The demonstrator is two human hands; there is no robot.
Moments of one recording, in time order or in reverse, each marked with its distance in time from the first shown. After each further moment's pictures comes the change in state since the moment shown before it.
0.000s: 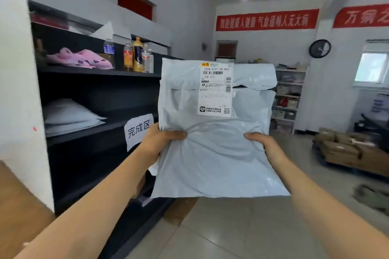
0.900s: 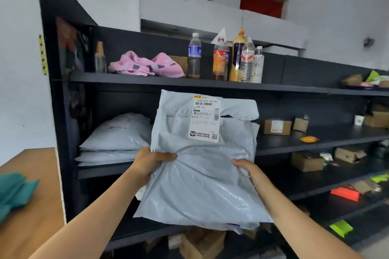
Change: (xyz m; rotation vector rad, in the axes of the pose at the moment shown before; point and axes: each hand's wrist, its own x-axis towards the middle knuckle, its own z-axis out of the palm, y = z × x) left_hand 0.376 -0.117 -0.245 0.129 0.833 -0.071; right_hand 0.601 0.204 0.216 -0.034 -0.641 0.331
